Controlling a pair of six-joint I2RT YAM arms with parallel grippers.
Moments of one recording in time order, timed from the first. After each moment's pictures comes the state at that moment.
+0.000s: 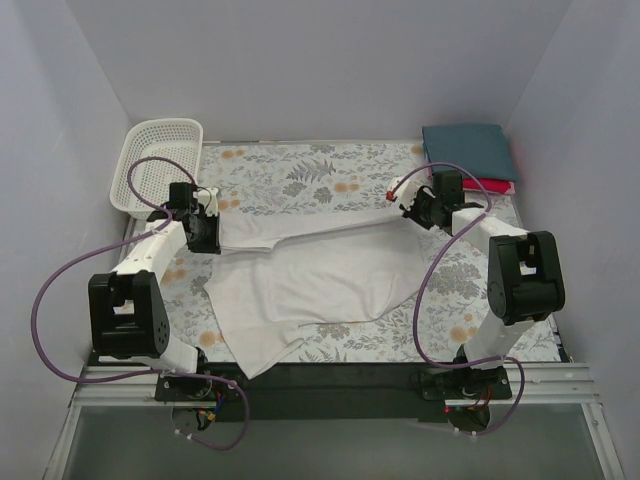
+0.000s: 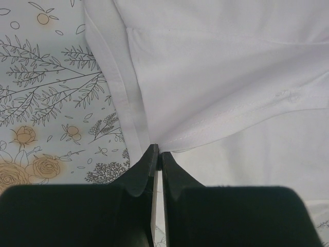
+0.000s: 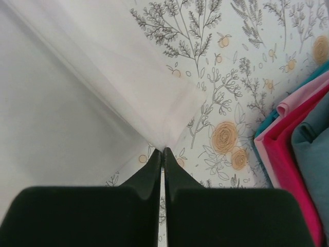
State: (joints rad) left arm 0.02 1.50 1.00 -0.59 0.17 0.06; right arm 0.16 1.71 1.04 -0.11 -0.31 -0.93
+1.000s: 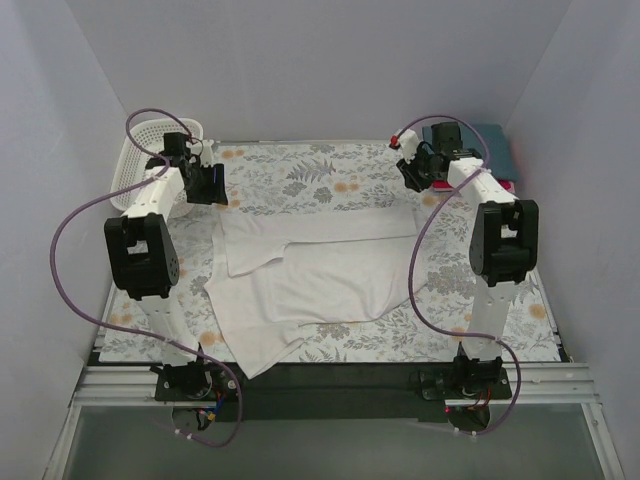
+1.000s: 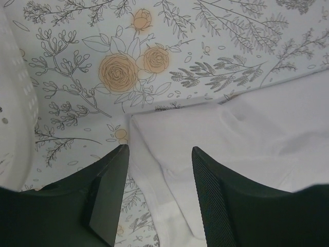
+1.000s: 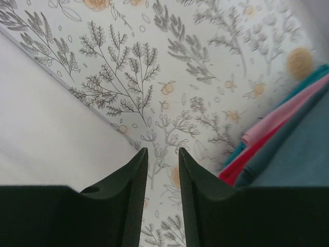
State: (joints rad) left arm 0.08 1.93 1.59 -0.67 0.30 0.11; right arm 0.12 2.01 1.66 -0.50 -0.39 -0.72
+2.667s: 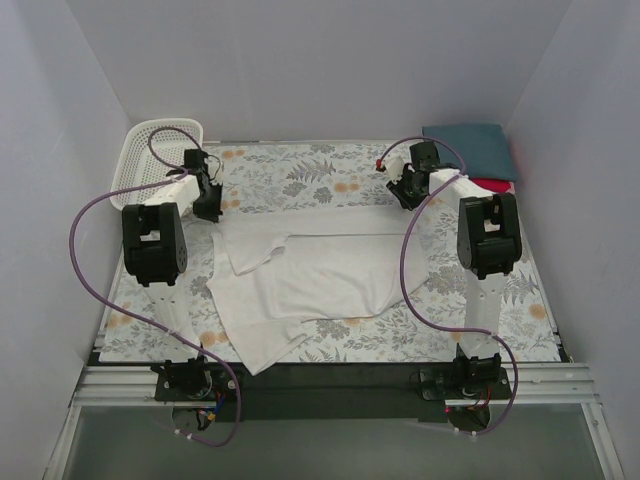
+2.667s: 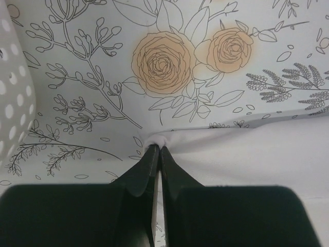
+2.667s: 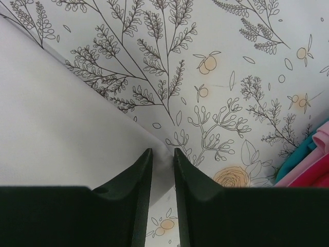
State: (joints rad) left arm 0.04 2.10 1.55 -0.59 0.02 0.08; right arm 0.18 2.16 1.61 -0.47 -0.19 -0.68
